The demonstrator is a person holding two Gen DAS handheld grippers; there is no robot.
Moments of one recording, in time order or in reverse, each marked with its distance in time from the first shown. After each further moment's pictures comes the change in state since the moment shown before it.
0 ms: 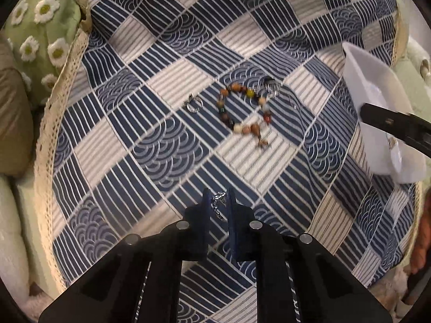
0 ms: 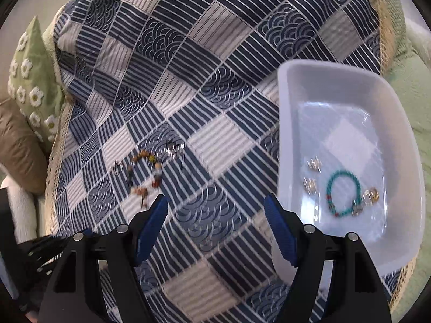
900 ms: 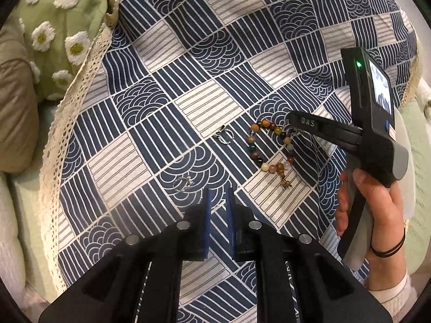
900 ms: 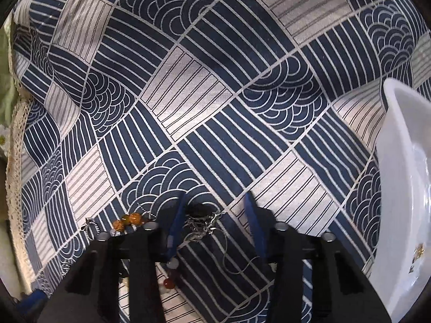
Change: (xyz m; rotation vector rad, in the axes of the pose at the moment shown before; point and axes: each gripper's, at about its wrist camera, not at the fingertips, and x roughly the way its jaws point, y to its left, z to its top) left arm 0.004 0.053 0.035 -0.135 -0.024 -0.047; right arm 0.129 0.066 0.050 -0.063 0.046 -0.101
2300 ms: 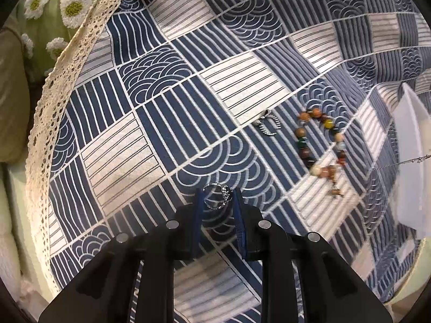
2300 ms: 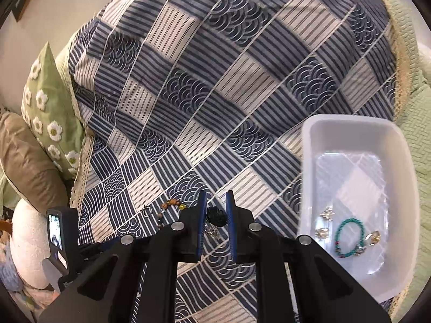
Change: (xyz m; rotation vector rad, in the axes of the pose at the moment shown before) left arm 0.049 0.012 0.008 -0.052 0.069 0.070; right arm -0.165 -0.073 -0.016 0.070 -0.171 0.171
